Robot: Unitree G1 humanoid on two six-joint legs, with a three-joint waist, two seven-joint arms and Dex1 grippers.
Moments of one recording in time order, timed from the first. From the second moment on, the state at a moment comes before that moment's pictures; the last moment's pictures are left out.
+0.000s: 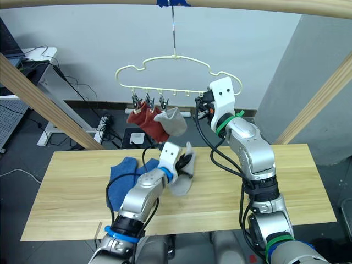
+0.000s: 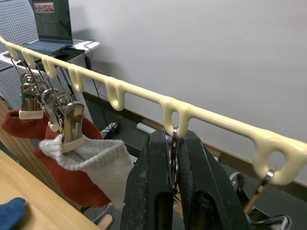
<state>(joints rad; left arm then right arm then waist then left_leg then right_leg) -0.39 0.01 -0.13 0.12 -0.10 0.40 -0.32 -0.74 -0.13 0.04 -0.13 0.21 0.70 0.32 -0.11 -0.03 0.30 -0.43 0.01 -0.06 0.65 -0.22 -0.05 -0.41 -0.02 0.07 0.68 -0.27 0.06</state>
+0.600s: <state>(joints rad) -0.47 -0.09 -0.14 0.11 -0.11 0.31 -0.27 -0.74 -0.13 0.04 -0.15 0.23 0.73 0.30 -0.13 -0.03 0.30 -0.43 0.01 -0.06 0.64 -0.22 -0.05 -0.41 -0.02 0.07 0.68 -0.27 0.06</state>
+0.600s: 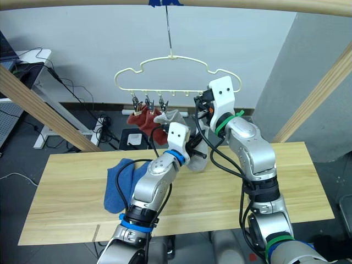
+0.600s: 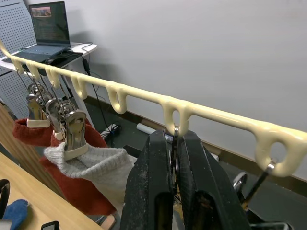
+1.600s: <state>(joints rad) -0.51 -0.12 -0.12 0.05 -0.18 0.32 -0.25 -0.73 -0.11 0.04 -0.15 0.23 0.73 0.30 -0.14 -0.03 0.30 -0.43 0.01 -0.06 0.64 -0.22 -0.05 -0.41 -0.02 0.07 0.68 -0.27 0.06</state>
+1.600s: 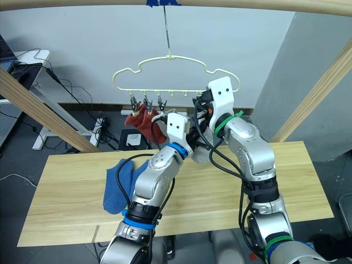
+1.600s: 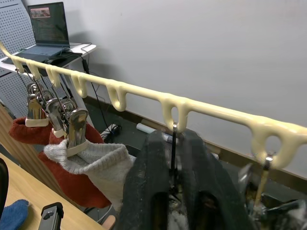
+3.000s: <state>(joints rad) -0.44 0.31 -0.15 -0.19 -0.25 0.37 -0.67 -0.52 -0.33 -0.06 -0.58 0.42 0.95 0.30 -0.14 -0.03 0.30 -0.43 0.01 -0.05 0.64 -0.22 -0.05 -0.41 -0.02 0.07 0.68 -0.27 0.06</state>
